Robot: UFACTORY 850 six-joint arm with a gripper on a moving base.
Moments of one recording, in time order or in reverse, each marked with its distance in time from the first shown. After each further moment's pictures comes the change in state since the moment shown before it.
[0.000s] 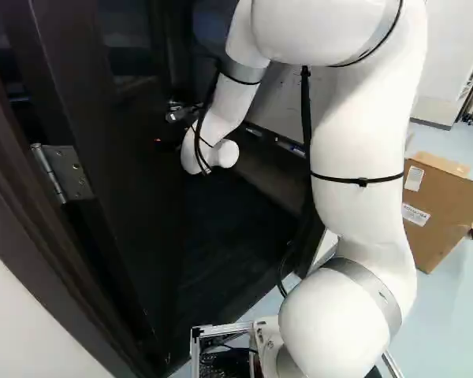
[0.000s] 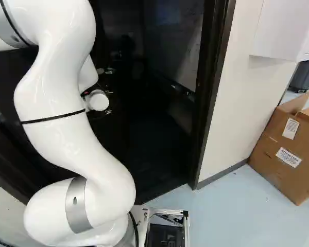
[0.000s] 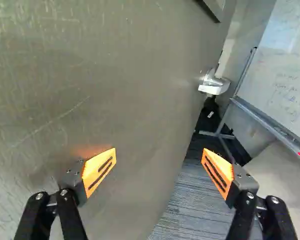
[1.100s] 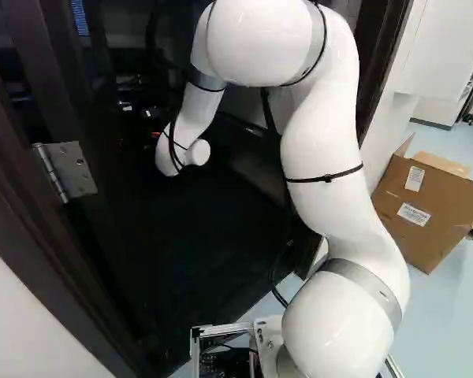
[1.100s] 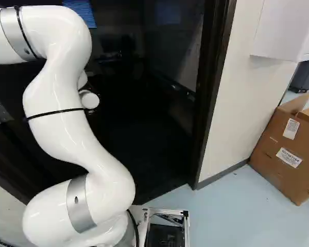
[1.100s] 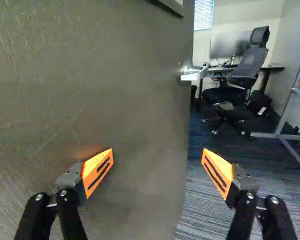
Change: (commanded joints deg) arm 6.8 -10.3 -13.0 -5.3 0.0 19.3
